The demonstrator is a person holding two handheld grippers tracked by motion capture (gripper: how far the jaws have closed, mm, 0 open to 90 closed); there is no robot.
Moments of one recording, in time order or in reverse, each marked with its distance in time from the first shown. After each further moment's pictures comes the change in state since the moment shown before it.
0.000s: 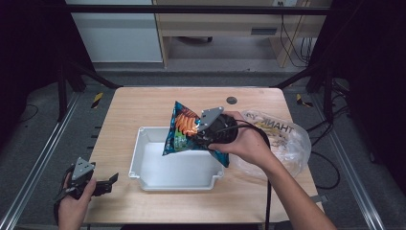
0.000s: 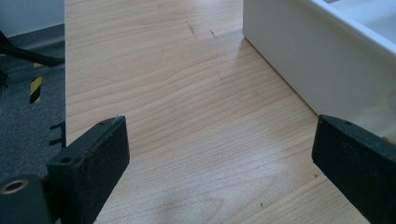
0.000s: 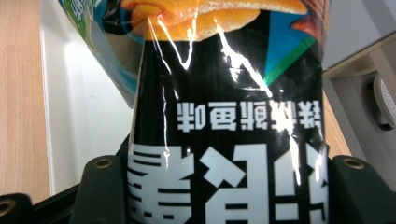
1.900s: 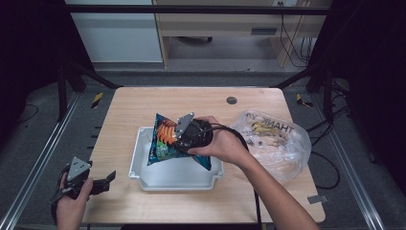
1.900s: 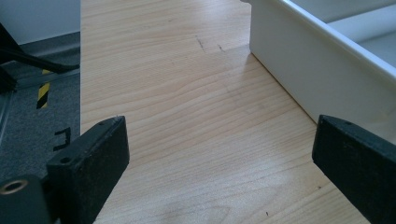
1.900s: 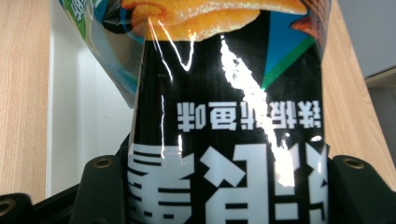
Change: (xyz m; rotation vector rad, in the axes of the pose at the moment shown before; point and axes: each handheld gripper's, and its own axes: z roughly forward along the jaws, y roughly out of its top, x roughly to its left) left arm 0.004 0.001 -0.006 -0.048 0.020 -0.023; right arm 0.015 0.026 0.062 0.044 0.103 -0.059
